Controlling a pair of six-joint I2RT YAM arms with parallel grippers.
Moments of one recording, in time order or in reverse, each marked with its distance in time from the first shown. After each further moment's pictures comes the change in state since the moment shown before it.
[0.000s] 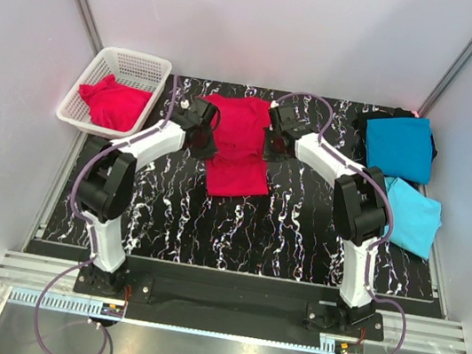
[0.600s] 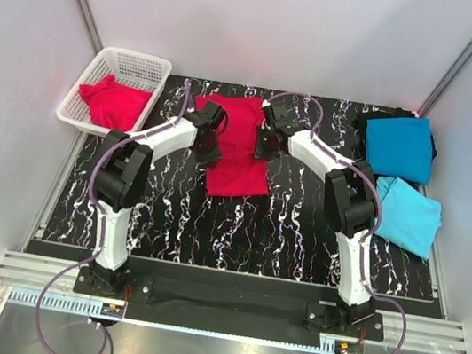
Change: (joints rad) left arm -0.022 0.155 0.113 -0.143 -0.008 -0.033; right arm 0.006 0.103 0.106 0.004 -0.123 -0.002
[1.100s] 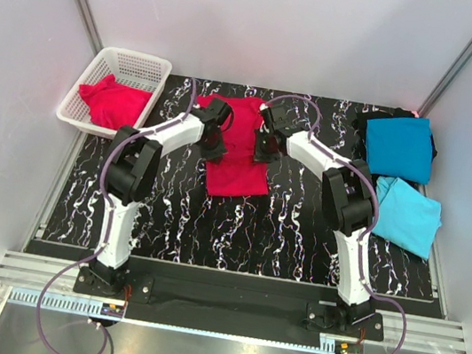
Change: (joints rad) left arm 0.000 0.112 0.137 -0.017 -0.010 -0.006; right arm 0.000 0.038 0.005 -0.004 -0.024 -0.020
